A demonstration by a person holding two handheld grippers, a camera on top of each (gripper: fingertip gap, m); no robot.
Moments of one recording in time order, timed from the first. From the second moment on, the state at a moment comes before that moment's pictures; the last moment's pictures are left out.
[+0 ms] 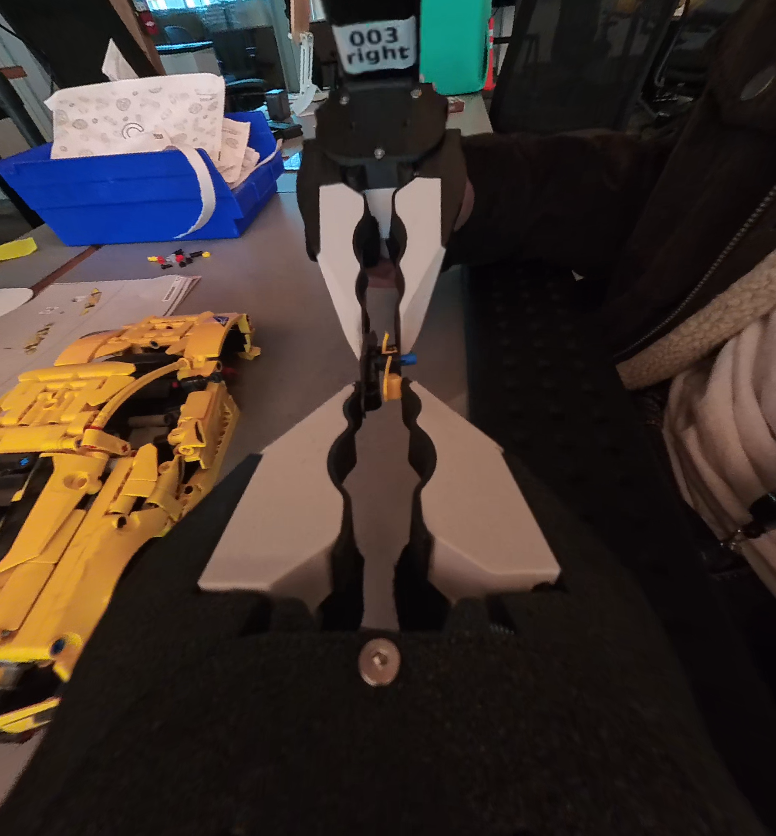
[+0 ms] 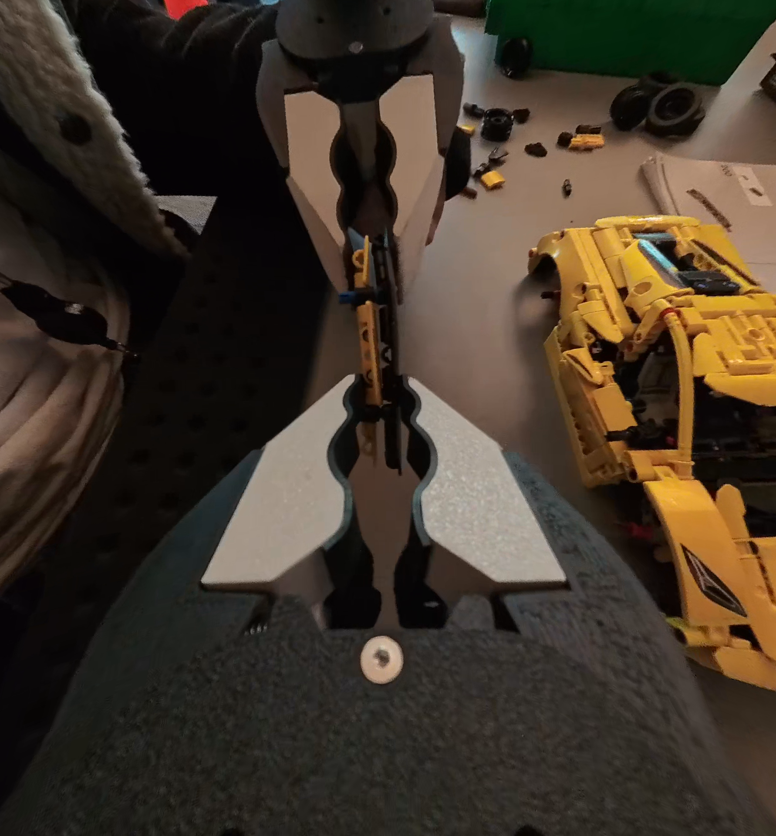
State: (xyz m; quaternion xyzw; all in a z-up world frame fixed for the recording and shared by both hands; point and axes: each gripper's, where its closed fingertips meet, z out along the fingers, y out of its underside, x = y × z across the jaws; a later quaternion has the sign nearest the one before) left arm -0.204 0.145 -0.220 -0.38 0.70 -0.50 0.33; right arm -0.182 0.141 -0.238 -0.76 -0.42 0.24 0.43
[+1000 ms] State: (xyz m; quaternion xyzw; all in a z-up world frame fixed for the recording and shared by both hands) left arm -0.198 0.157 -0.225 -0.35 0.73 -0.41 0.42; right arm -0.185 0.165 -0.227 -0.71 -0.45 -0.01 0.54
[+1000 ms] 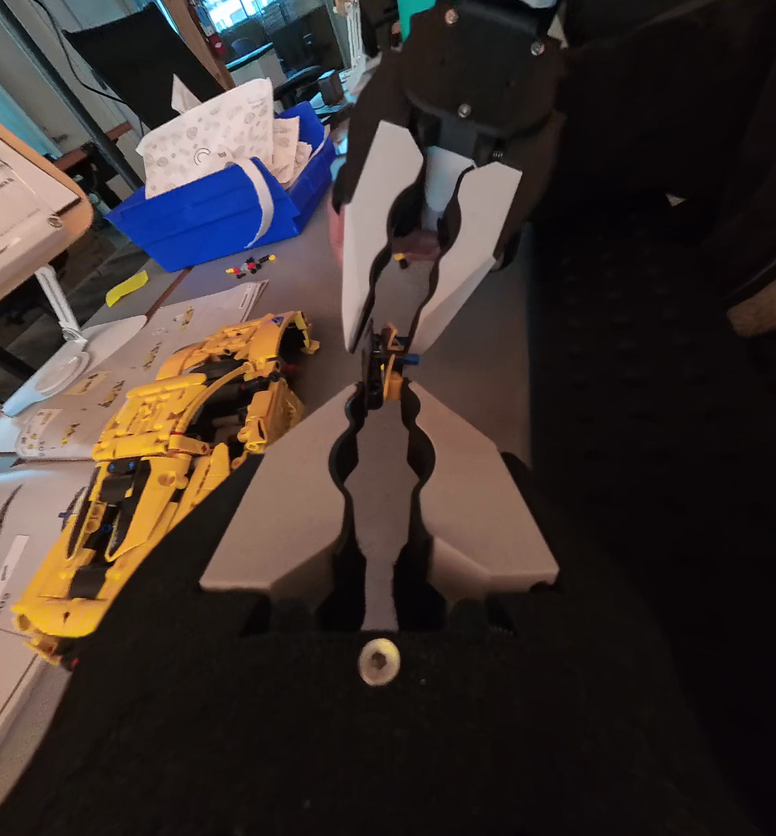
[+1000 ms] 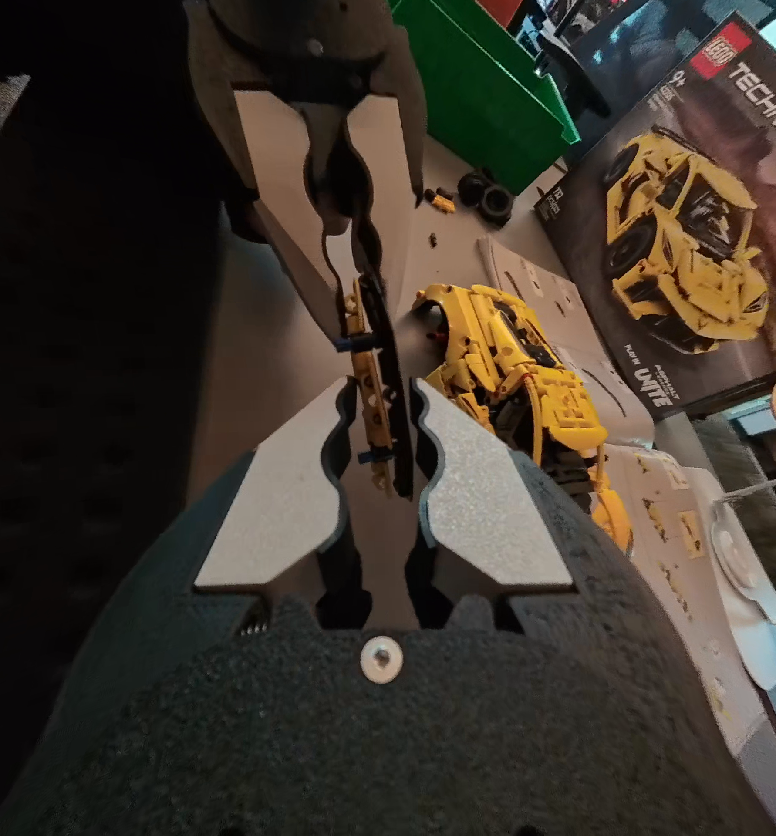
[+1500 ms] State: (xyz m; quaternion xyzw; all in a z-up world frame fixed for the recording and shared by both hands) left arm -0.199 0.145 -0.236 -0.32 0.76 -0.38 0.42; right arm -0.195 0.155 -0.245 -0.74 -0.48 0.05 0.47
